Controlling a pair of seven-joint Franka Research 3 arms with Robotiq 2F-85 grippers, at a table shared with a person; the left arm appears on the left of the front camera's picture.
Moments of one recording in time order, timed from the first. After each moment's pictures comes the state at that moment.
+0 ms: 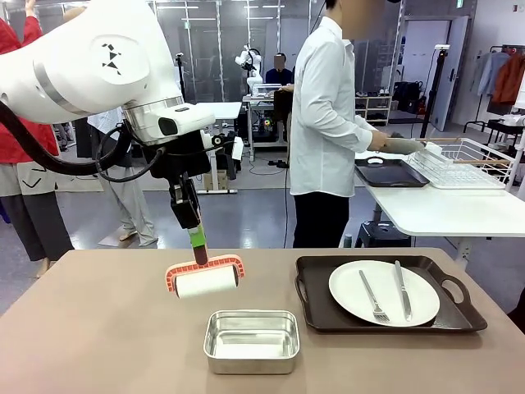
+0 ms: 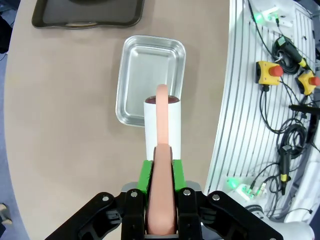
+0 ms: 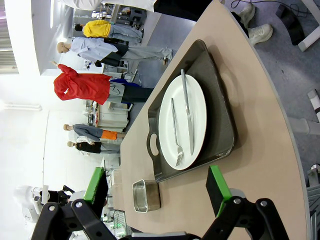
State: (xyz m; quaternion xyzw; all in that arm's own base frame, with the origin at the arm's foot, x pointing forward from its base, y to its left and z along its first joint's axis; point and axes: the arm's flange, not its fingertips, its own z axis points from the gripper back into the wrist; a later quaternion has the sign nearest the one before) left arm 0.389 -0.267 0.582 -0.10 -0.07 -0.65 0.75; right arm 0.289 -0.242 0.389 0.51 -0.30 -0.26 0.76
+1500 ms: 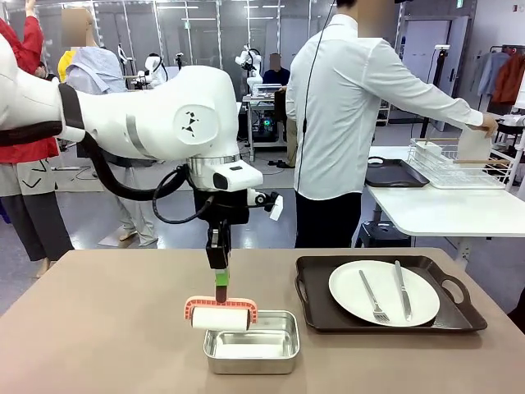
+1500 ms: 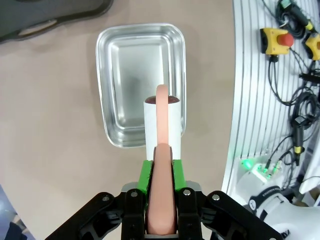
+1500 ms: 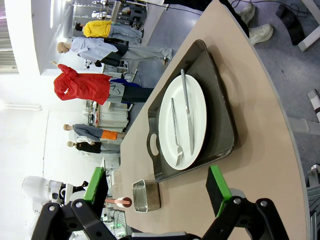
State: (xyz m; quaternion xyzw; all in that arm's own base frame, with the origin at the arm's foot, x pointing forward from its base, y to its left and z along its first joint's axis) left arm 0.416 -0.338 0.495 -0.06 0.03 -0.72 0.70; right arm 0.289 -0.242 0.389 0.51 -0.30 -0.26 0.76
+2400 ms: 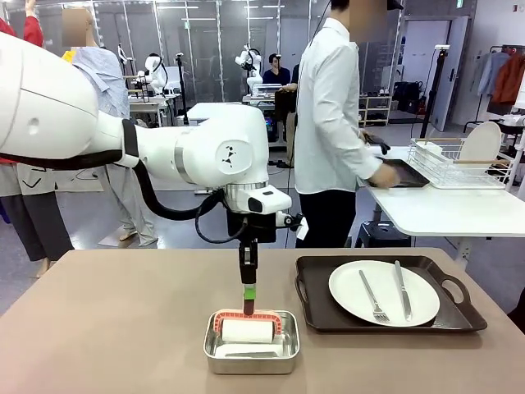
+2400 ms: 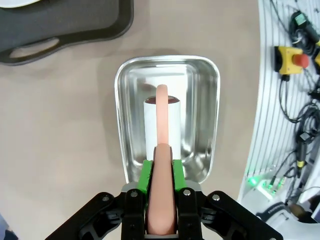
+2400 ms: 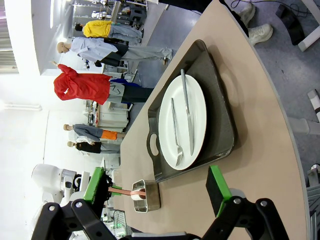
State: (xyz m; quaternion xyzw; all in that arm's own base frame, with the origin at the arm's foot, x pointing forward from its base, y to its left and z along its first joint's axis) left arm 0.455 -0.387 0.436 -0.08 0.04 -0.71 0.70; right arm 0.289 -0.242 0.389 0.51 -0.30 -0.26 0.76
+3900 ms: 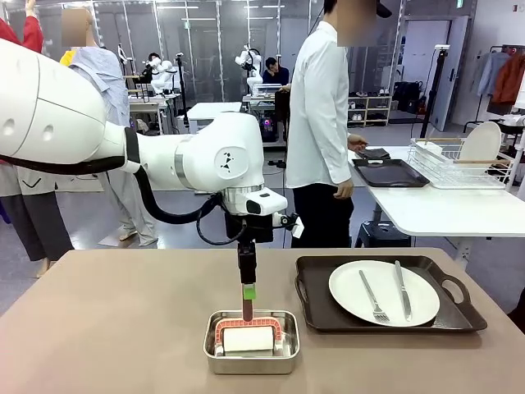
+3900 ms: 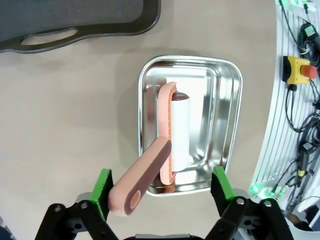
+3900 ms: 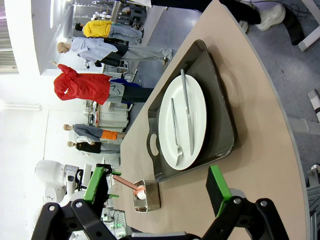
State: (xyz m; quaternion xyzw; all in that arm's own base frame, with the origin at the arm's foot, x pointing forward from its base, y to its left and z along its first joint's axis) left arm 0.476 -0.377 0.429 -0.08 0.03 -0.69 0.72; right arm 0.289 -0.242 0.389 0.51 -0.30 -0.26 0.76
